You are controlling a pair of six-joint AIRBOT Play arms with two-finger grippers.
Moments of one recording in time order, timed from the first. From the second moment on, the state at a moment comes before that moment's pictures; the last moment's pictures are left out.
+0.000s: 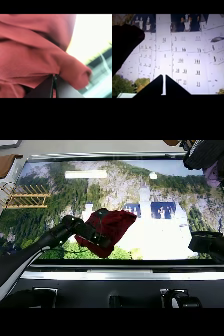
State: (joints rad) left arm -0.53 -1.44 1.16 -1.94 1.04 1.62; right arm 0.00 -0.42 0.99 -1.47 1.31 1.67
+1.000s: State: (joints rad) left arm -0.20 -1.22 1.15 -1.98 1.07 1.55; right arm 0.00 -0.42 0.99 -1.45 1.35 1.68
